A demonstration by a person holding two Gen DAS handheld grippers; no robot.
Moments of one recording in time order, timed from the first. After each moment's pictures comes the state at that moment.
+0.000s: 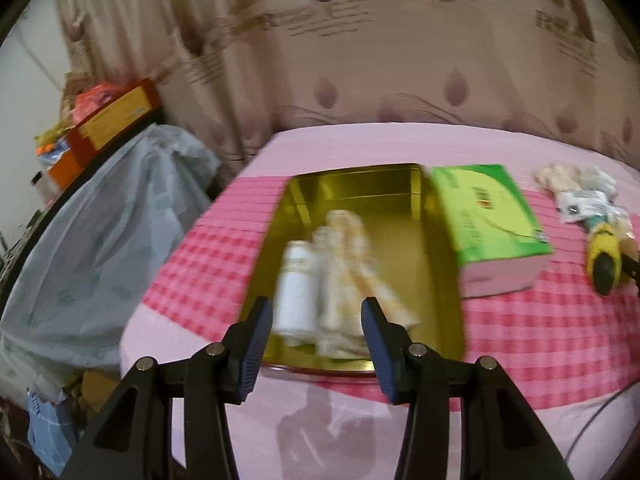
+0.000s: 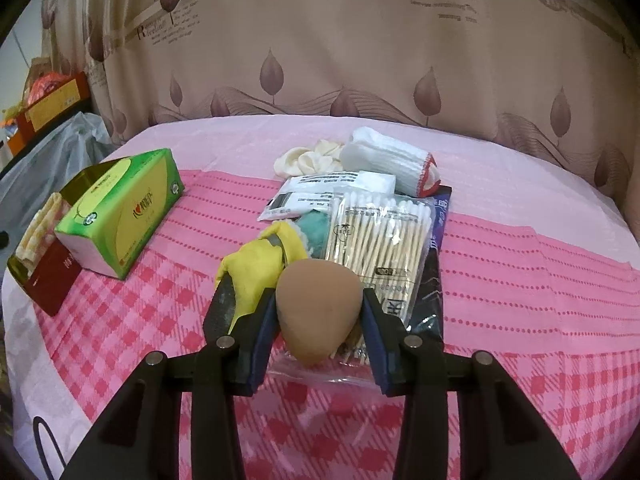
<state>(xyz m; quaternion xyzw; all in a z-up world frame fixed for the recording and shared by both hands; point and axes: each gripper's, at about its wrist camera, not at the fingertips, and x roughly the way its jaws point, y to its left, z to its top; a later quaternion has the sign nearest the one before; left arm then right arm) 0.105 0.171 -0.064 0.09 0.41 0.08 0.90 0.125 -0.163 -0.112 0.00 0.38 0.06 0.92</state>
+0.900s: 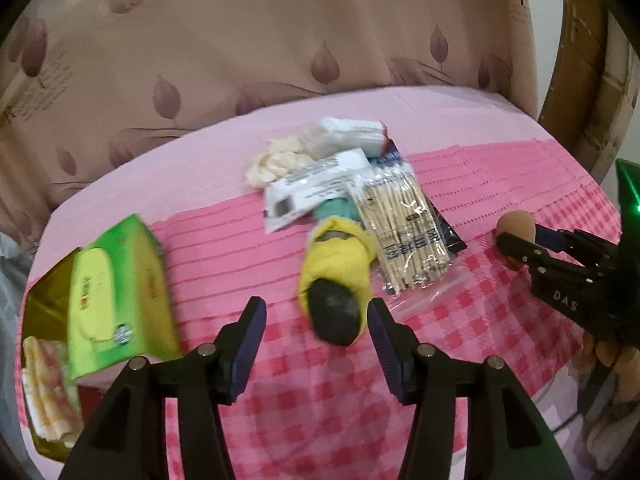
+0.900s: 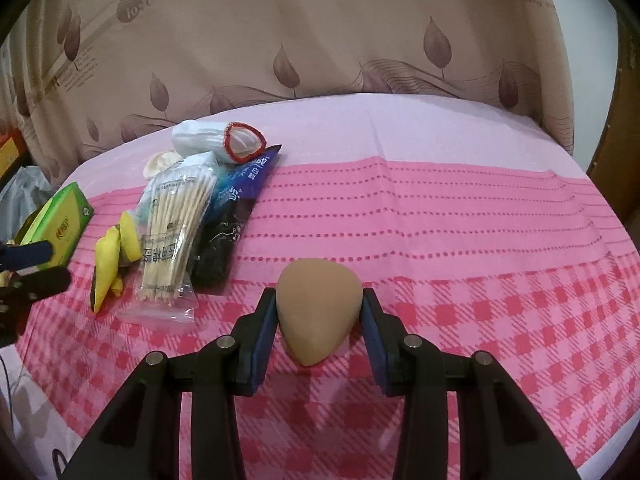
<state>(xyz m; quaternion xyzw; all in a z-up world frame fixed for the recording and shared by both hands) 0.154 -0.087 -0.102 0.15 0.45 -0.21 0.85 0.089 -0.274 -0.121 0.07 0.40 -0.05 0.91</state>
